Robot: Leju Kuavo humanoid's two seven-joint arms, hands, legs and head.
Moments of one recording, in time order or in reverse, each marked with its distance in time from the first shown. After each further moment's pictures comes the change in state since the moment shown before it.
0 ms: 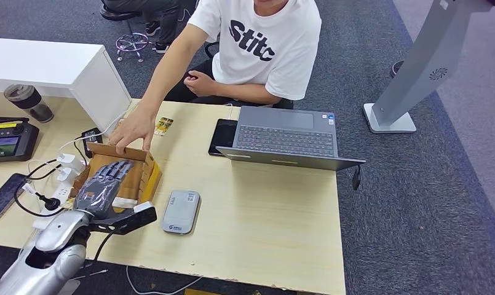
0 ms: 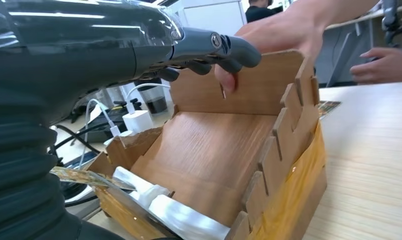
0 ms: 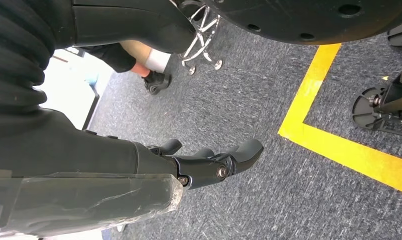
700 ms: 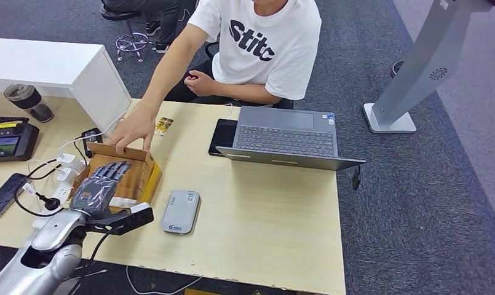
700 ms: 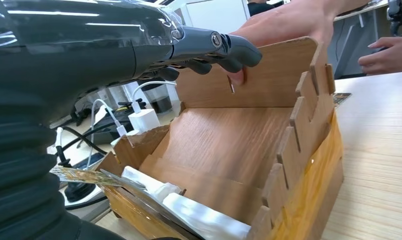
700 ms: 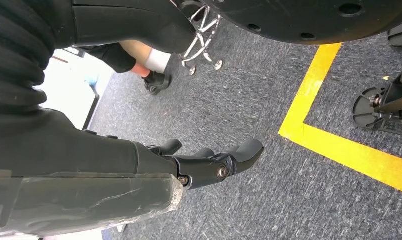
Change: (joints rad) left arm 0.001 0.026 -0.001 0.000 0.000 -0.021 0.002; right arm 0.000 0.000 0.000 0.000 0.000 0.000 0.001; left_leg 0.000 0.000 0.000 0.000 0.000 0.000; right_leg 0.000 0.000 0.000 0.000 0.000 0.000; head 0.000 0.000
